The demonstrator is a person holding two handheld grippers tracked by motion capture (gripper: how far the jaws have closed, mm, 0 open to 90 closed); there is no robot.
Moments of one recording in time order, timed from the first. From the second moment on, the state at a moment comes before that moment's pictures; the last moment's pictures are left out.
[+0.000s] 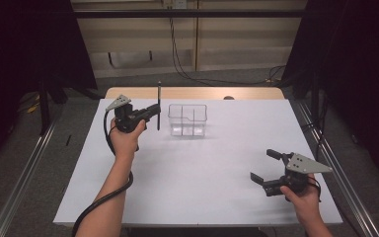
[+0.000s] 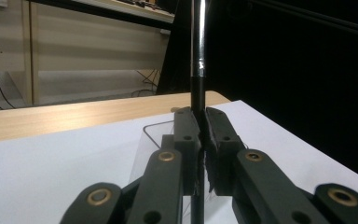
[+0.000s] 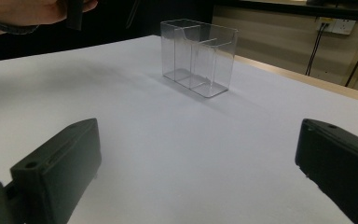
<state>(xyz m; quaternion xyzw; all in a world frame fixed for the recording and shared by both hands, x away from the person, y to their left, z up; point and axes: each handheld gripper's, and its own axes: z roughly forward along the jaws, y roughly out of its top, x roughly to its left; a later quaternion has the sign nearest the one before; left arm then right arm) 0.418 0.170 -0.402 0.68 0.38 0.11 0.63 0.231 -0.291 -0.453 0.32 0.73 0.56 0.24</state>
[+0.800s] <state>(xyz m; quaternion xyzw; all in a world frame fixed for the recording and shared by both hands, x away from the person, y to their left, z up) 0.426 0.154 -0.385 0.66 0.36 0.12 0.64 0.232 -0.292 -0.453 0.32 0.73 0.56 0.23</state>
